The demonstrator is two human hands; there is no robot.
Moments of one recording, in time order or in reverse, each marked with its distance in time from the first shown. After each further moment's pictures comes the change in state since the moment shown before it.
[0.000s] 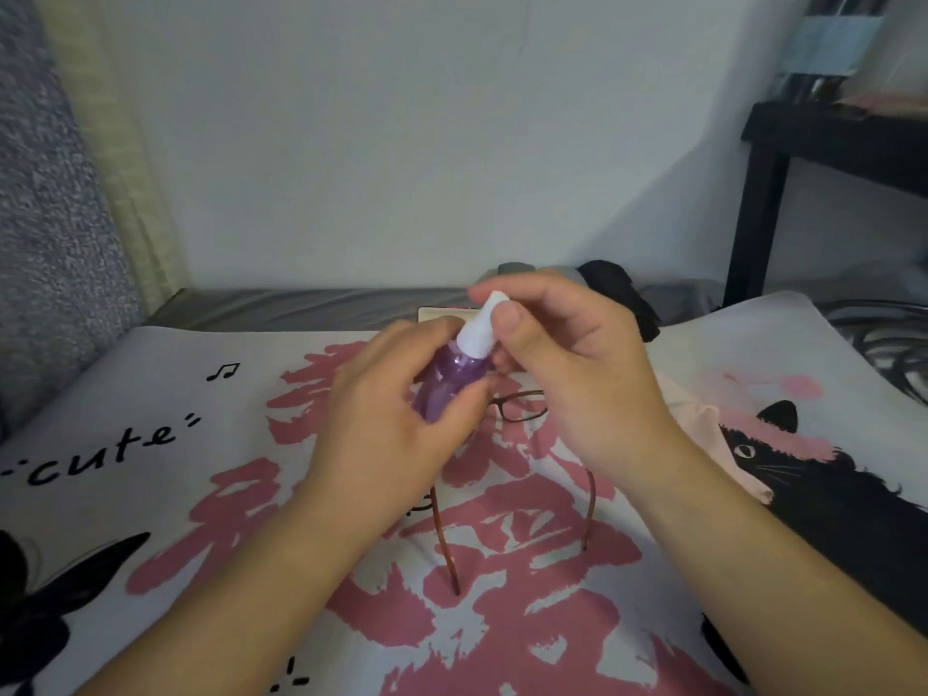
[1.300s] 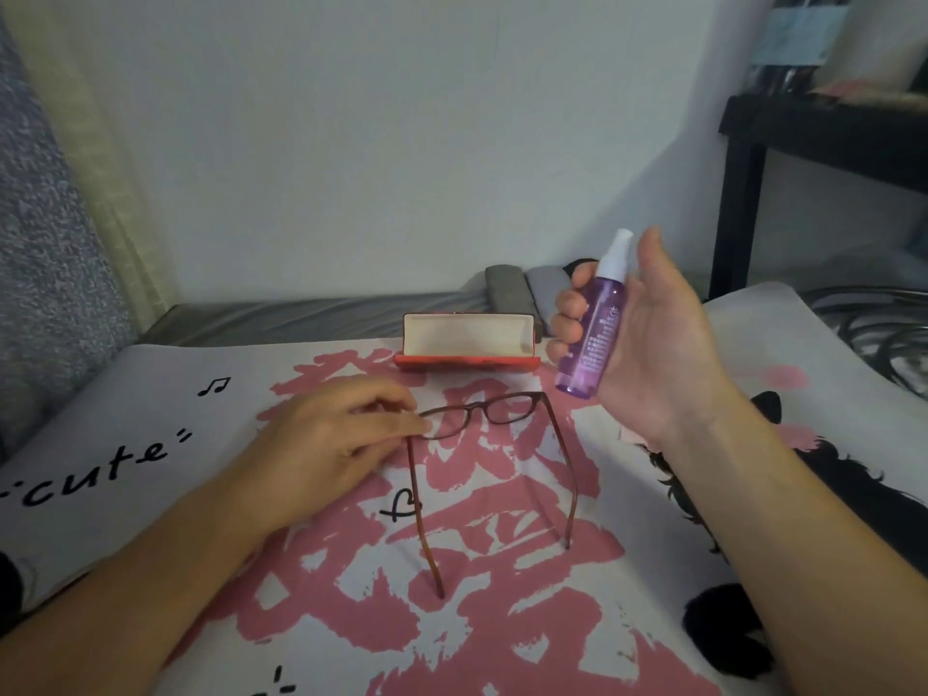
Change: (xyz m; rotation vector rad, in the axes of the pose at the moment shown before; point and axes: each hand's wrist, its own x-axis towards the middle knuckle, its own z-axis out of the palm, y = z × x) left_hand 0.003 -0.086 -0.029 0.272 -0.448 0.444; right_hand 0.017 0.008 -0.064 0.758 0.193 0.521
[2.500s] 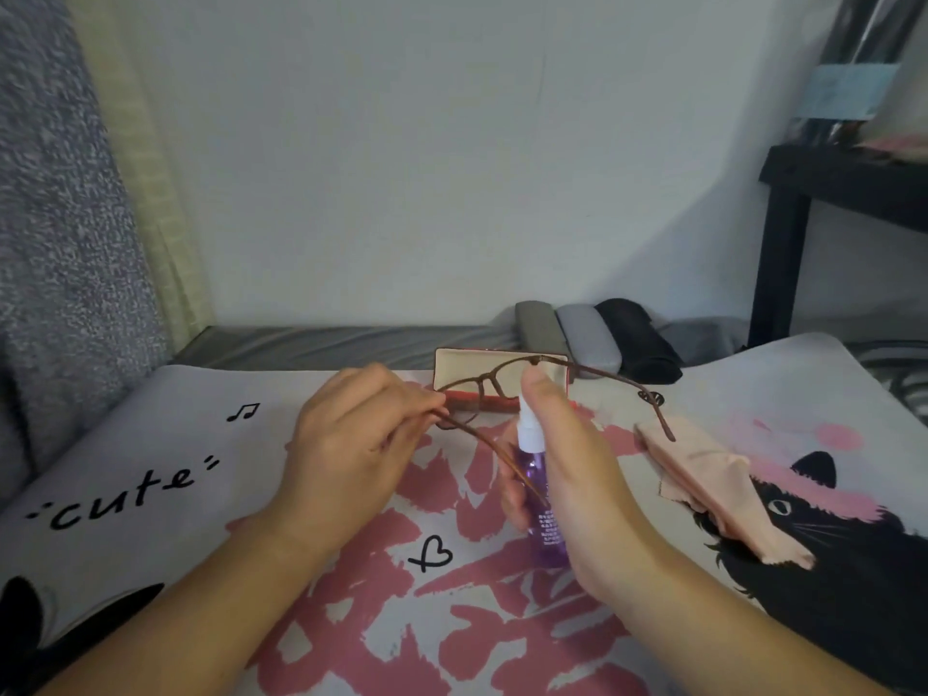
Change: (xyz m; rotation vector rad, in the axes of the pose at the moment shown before) left_hand 0.024 0.014 0.001 0.047 0.578 -0.105; right_hand -0.022 0.077 0.048 -0.672 0.164 0.109
